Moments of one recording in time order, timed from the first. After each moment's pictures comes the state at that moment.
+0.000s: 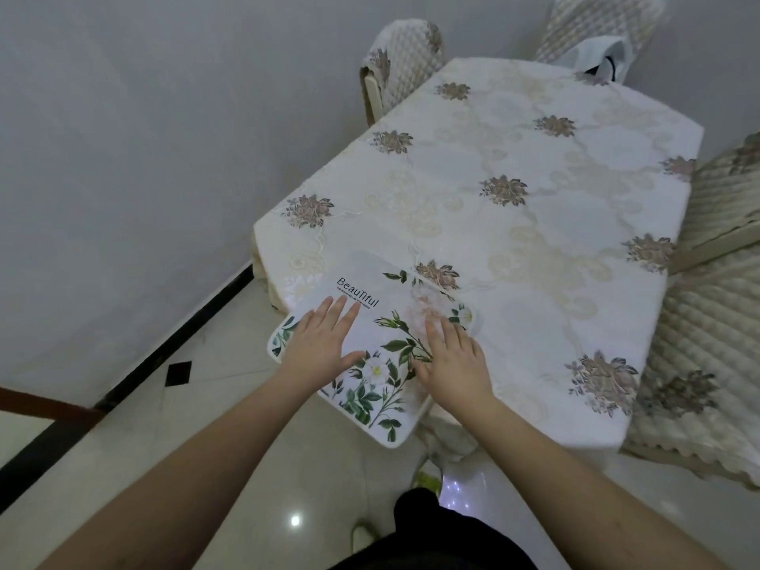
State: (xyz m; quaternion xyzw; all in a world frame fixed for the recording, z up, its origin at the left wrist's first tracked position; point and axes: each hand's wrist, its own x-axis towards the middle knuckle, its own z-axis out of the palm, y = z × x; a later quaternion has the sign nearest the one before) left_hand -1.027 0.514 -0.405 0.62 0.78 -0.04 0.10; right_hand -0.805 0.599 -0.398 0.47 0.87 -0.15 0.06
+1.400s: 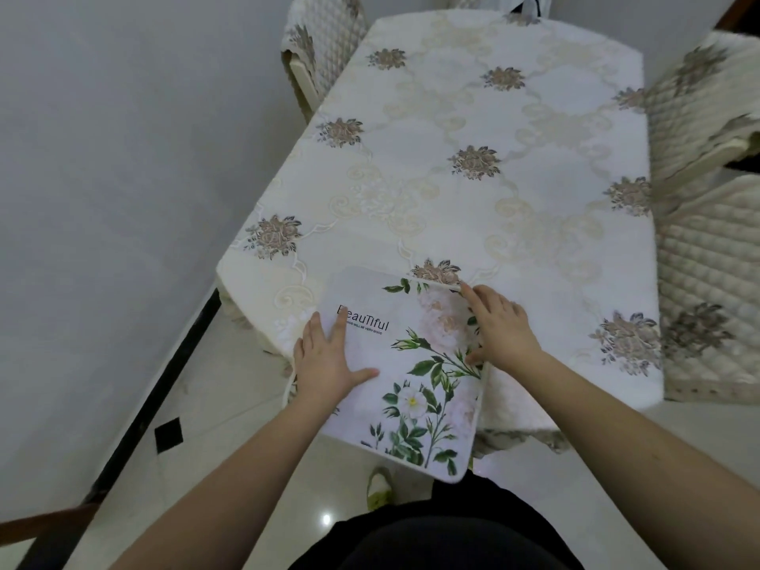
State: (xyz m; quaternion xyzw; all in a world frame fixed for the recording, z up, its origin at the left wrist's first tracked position) left_hand -1.090 0.570 -0.443 0.55 0.81 0.00 0.19; right_hand -0.817 0.680 -0.419 0.53 0.83 -0.15 0.09
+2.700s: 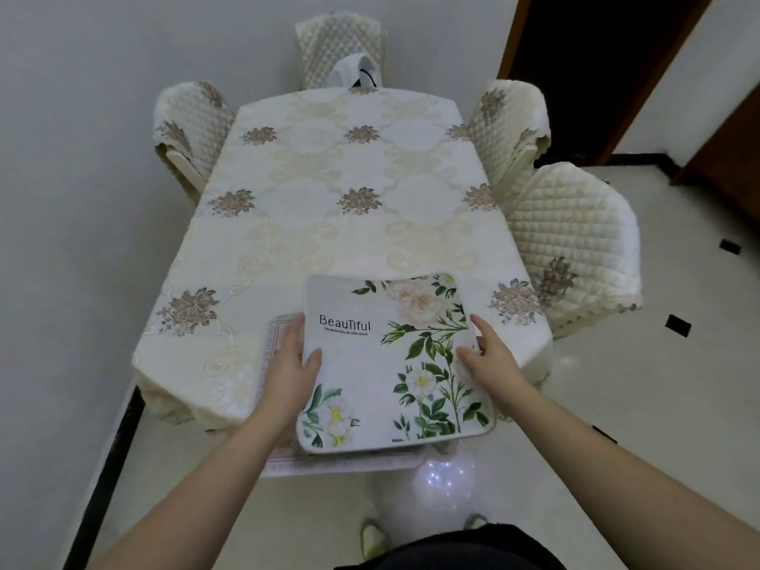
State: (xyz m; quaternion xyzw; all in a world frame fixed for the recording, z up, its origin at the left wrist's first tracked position) left_hand -1.069 0.584 -0.376 0.59 0.66 0.30 0.37; right_hand -0.759 0.563 -0.391 0.70 0.39 -0.48 -0.35
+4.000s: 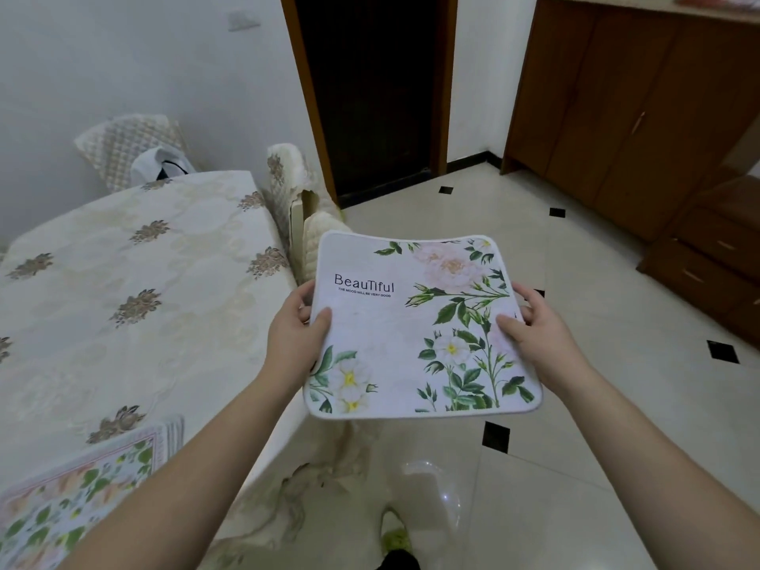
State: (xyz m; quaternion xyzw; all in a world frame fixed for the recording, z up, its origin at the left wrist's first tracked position) left_hand -0.582 0.605 -0.281 0.64 0.51 0.35 0.46; right_hand -0.297 0.440 -0.288 0.72 0.26 -0.35 -0.54
